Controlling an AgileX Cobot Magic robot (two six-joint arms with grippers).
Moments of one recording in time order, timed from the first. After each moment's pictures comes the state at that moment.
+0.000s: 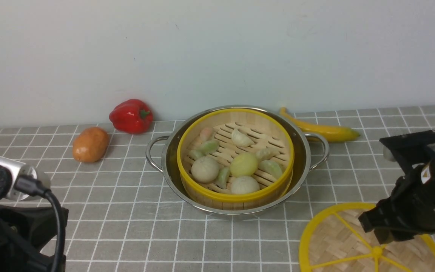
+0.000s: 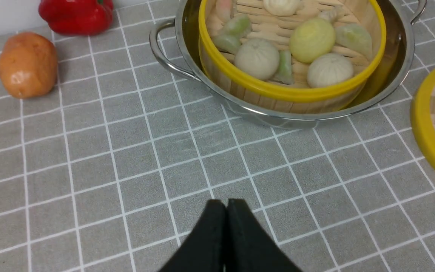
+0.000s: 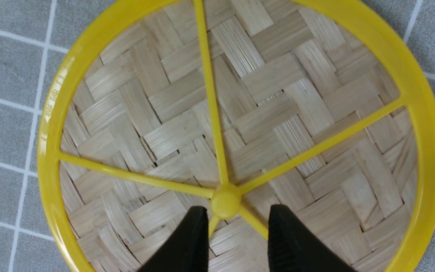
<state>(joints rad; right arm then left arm) 0.34 1.49 -0.90 0.08 0.93 0.19 -0.24 0.67 -0.64 -0.17 0.72 0.16</state>
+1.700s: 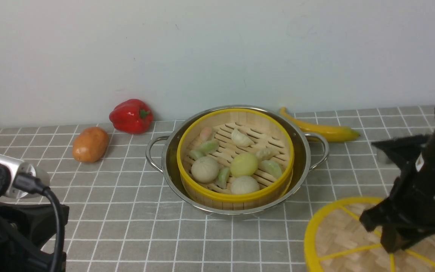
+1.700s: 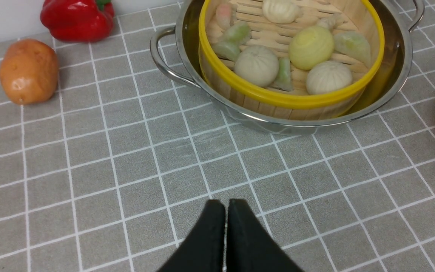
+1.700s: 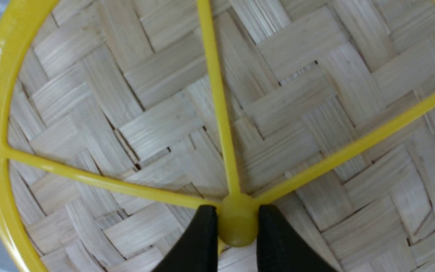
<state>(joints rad) 0.34 1.55 -1.08 0.13 1.22 0.15 -0.24 0.67 -0.64 -0.17 0.71 0.16</state>
